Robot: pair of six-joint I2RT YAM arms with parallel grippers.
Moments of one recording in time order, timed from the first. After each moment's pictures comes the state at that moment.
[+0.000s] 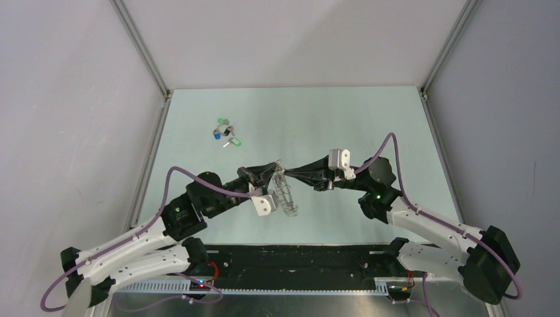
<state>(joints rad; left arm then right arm) -1.03 0.72 0.73 -0.07 0.01 0.86 0.80 1.04 0.64 0.77 -0.71 -0.05</state>
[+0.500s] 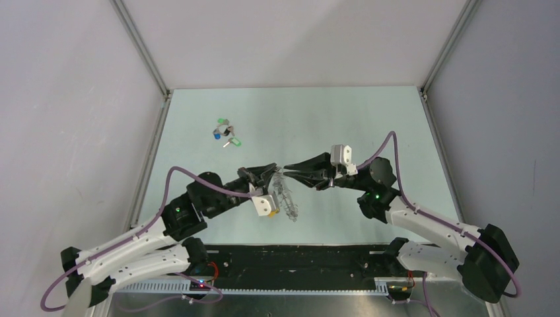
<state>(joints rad) -1.03 0.72 0.73 -0.07 0.01 0.86 0.80 1.06 0.64 0.85 -0.69 0.04</state>
